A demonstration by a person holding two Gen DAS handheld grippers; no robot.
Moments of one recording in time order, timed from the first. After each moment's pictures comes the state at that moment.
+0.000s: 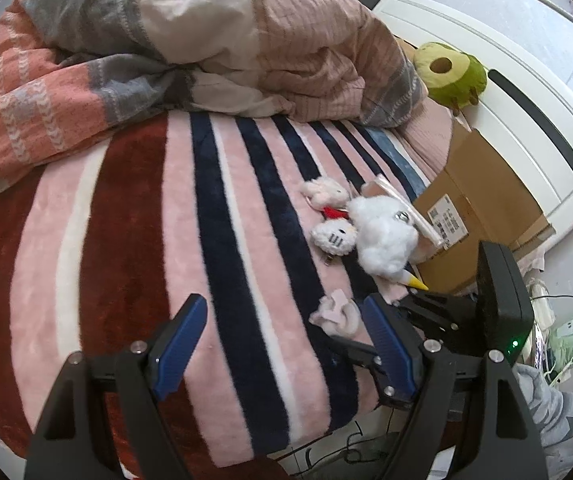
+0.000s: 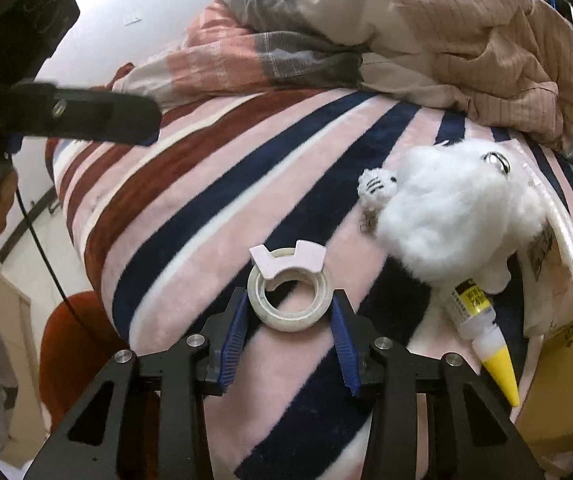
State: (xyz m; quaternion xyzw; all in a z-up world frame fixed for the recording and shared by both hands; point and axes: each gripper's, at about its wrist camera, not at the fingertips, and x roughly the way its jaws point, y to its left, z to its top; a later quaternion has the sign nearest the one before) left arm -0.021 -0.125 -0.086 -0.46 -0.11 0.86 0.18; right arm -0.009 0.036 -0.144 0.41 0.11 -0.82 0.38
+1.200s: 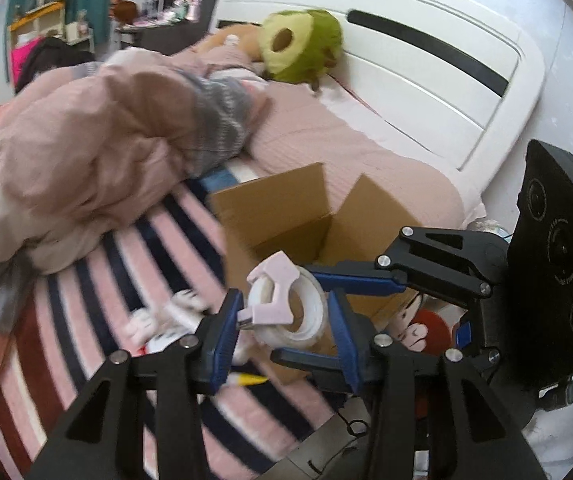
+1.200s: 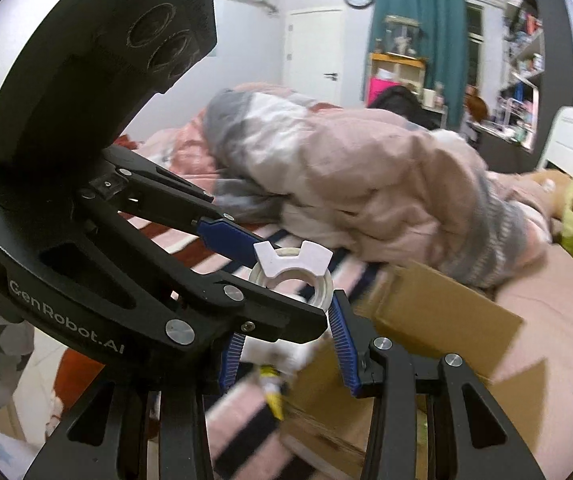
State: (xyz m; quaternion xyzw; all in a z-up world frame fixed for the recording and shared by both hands) left arm -0.069 0.103 0.058 -0.43 0.05 0.84 0.34; right arm -0.009 0.176 0.045 0.28 0.12 -0.89 0.33
